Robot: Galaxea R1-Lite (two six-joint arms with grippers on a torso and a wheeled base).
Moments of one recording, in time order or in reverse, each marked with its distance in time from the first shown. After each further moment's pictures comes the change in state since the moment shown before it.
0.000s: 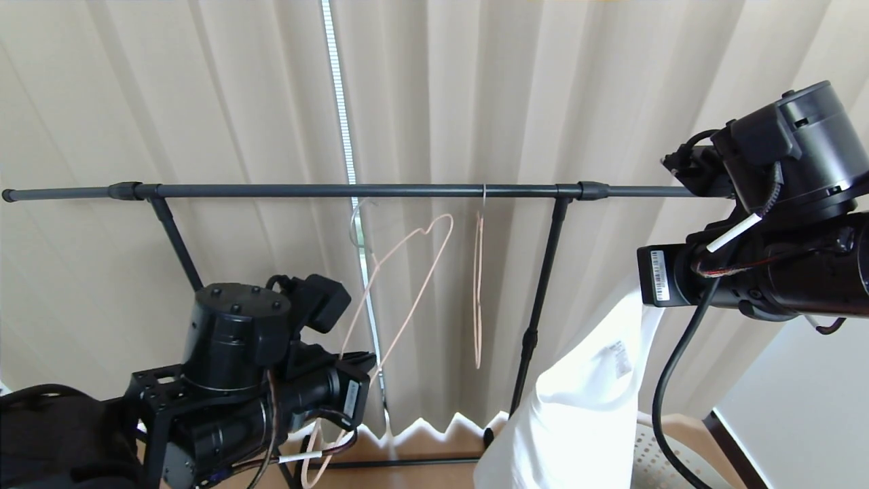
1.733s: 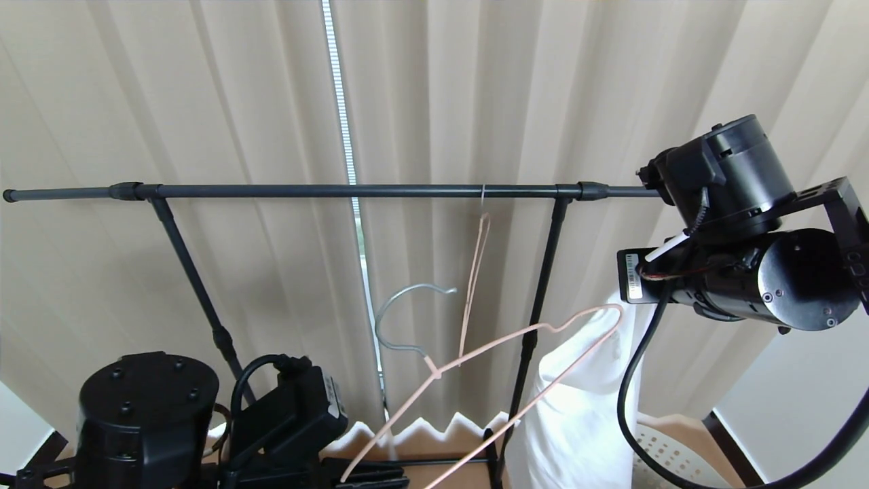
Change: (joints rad) left arm -0.118 -0.173 0.198 -0.027 -0.459 0.187; right arm 0.008 0.079 0.023 -0.090 -0.190 0.006
